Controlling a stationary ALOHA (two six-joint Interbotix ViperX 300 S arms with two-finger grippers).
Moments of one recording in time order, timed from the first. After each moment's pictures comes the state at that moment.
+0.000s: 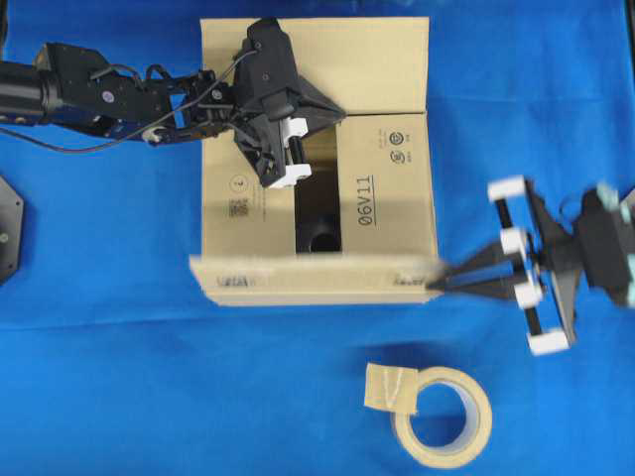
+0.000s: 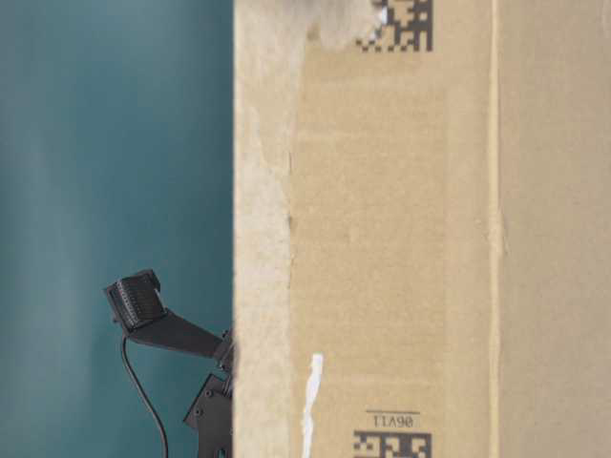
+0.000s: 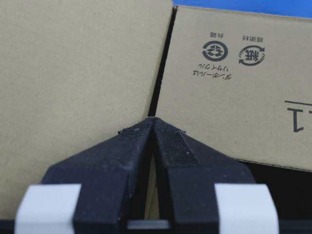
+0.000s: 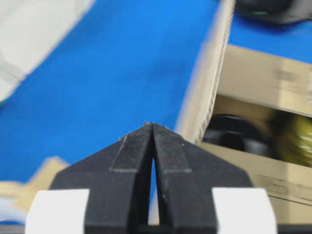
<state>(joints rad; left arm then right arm) 0.25 0.11 0.60 -0.03 -0.26 0.09 0.18 -0.48 1.04 0.02 -0.33 0.06</state>
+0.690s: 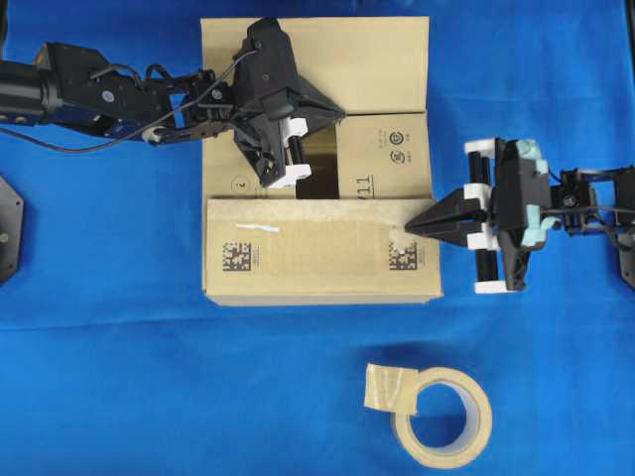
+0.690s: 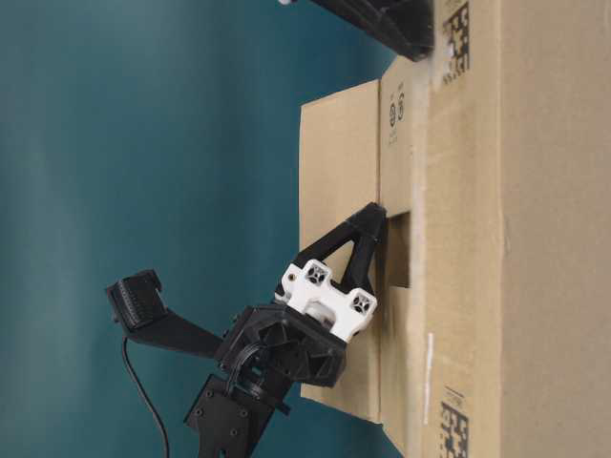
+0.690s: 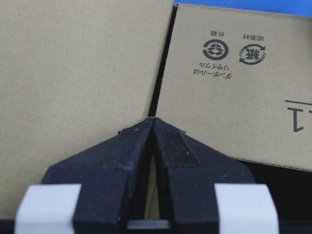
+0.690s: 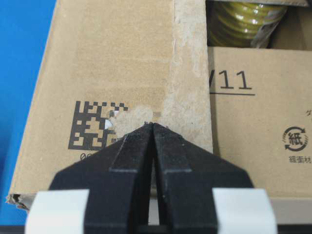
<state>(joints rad) 0.25 0.11 0.60 -0.03 -0.26 0.09 0.02 -0.30 1.04 0.05 -0.26 0.06</state>
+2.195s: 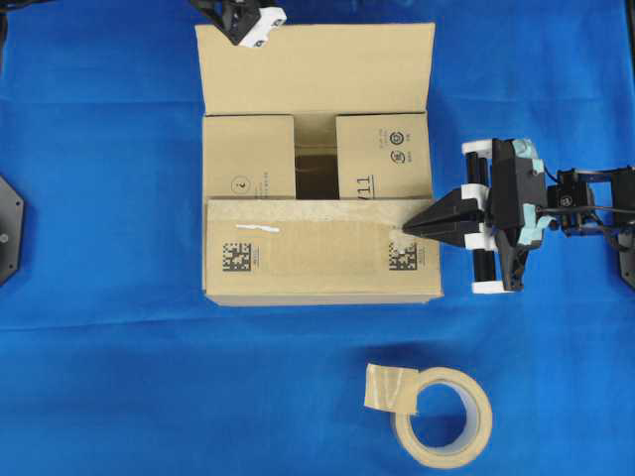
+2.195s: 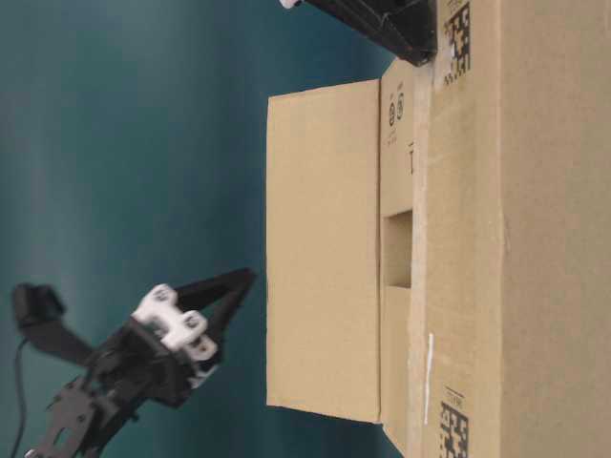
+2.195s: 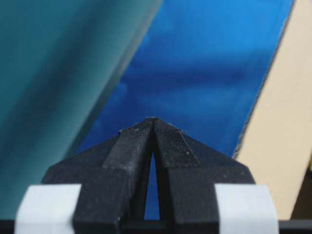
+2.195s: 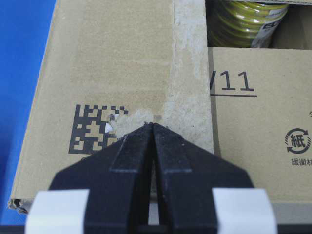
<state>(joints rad) 0.52 -0.04 0.34 -0.03 0.35 0.10 0.02 -0.29 1.03 0.06 -0.26 0.06</state>
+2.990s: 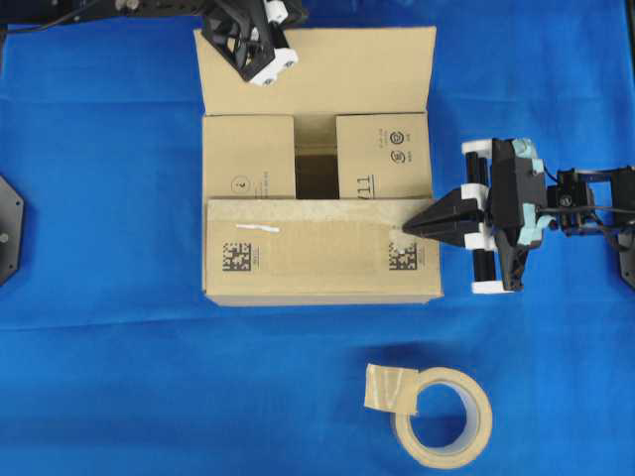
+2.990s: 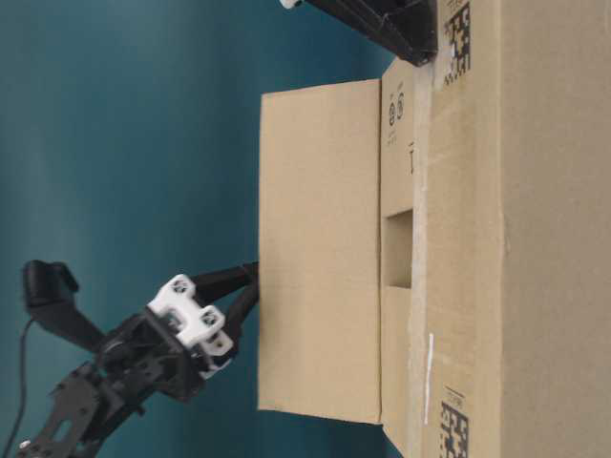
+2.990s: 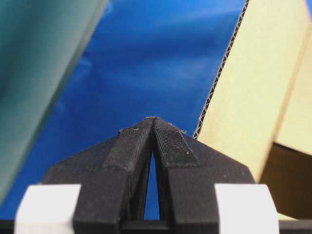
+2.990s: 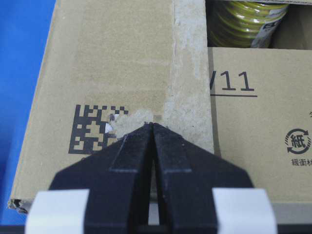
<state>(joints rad) 0.42 -0.04 0.34 -0.03 0.41 0.08 0.02 -0.29 1.03 0.06 -0.26 0.06</state>
